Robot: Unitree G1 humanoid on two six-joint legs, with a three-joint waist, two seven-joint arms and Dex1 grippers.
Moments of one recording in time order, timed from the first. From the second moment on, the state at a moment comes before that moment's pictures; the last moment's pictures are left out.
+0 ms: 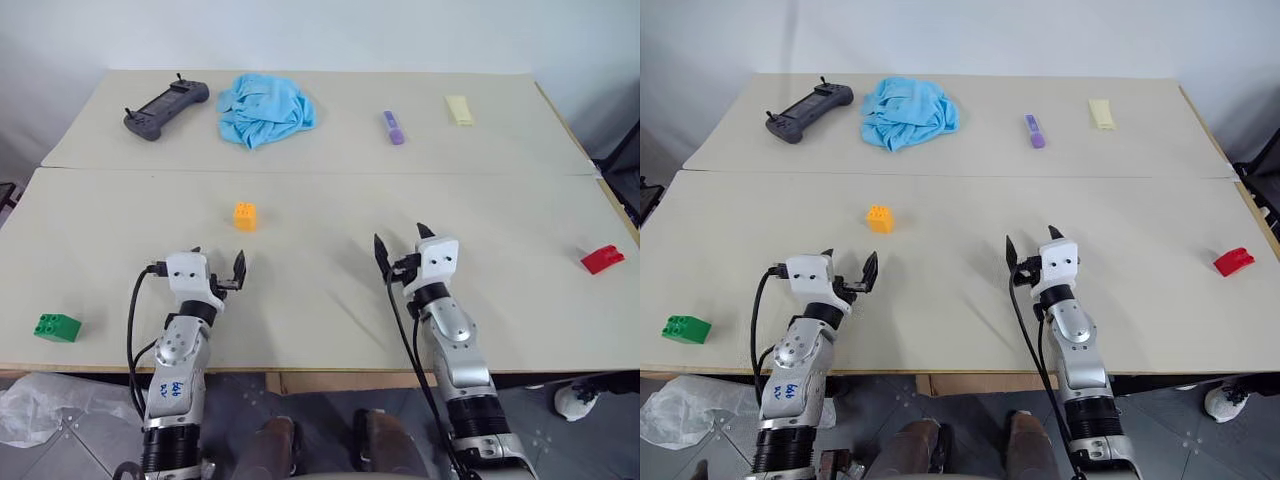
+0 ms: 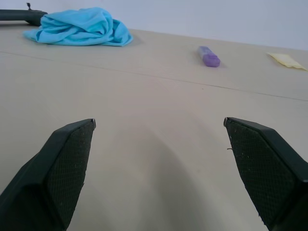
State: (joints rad) left arm -0.08 0.13 0.18 -0.12 -0.10 0.15 -0.06; right arm -0.26 -0.10 -0.01 0.14 0.05 -0.14 0.17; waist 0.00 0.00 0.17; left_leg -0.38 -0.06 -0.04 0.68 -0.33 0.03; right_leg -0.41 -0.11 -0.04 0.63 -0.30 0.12
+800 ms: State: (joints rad) left arm -0.20 0.47 -0.14 -0.21 -0.35 0.12 -0.92; right arm 0.23 -0.37 -0.64 -0.35 0.41 0.22 0.20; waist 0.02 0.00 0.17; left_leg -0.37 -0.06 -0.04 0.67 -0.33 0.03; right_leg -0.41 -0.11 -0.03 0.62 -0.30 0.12
